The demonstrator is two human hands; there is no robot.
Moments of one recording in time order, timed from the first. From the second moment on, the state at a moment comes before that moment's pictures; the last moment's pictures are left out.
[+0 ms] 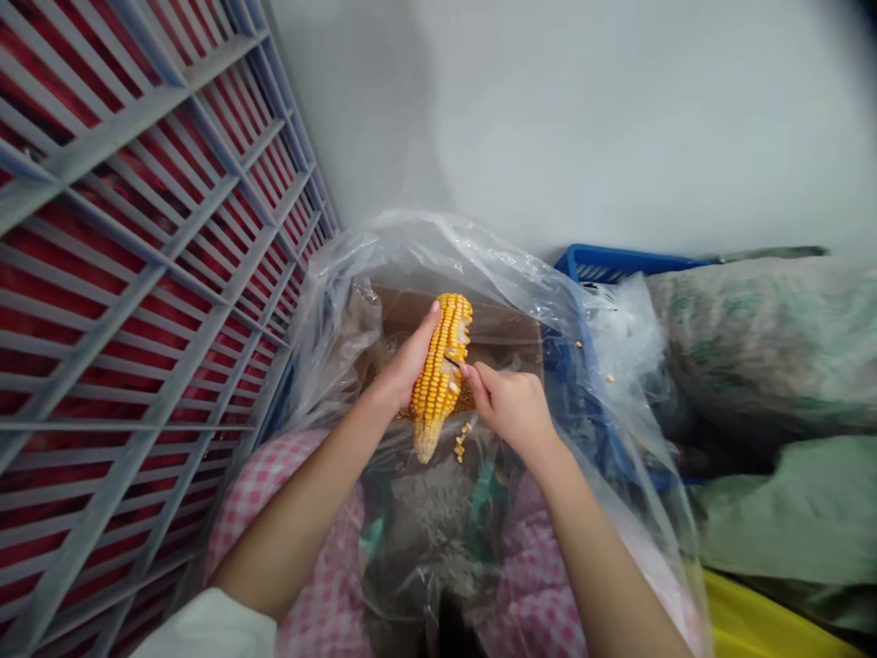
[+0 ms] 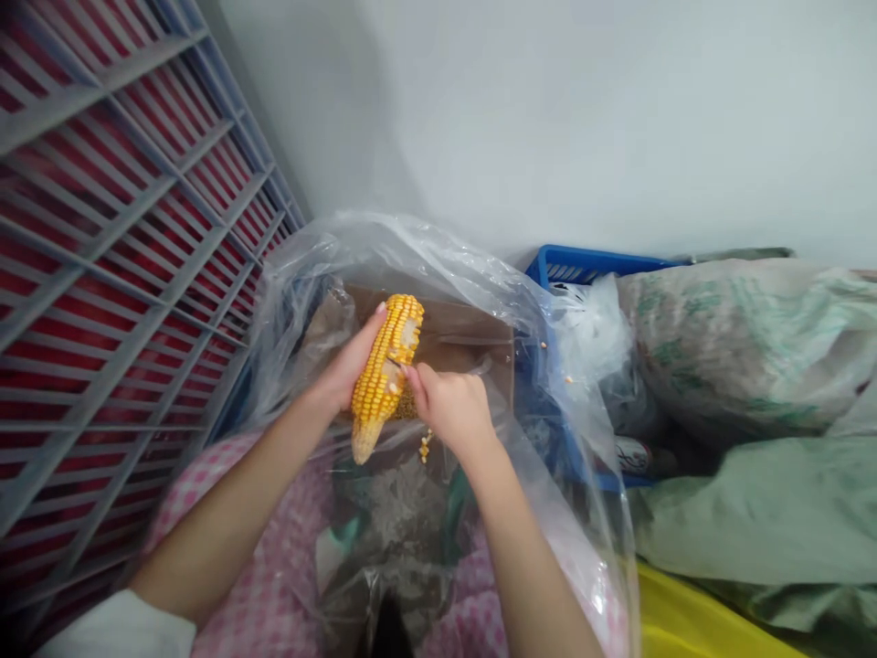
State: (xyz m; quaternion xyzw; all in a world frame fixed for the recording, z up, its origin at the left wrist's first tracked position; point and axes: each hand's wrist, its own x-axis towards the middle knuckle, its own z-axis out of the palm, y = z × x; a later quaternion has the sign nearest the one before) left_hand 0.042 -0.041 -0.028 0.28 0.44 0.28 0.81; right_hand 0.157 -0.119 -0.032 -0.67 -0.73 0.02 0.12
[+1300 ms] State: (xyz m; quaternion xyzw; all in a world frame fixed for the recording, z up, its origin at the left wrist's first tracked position) left_hand 0.048 -0.048 -0.034 0.34 0.47 0.45 0.68; right_hand 0.163 -0.120 -0.030 -0.69 -0.70 0.06 0.19
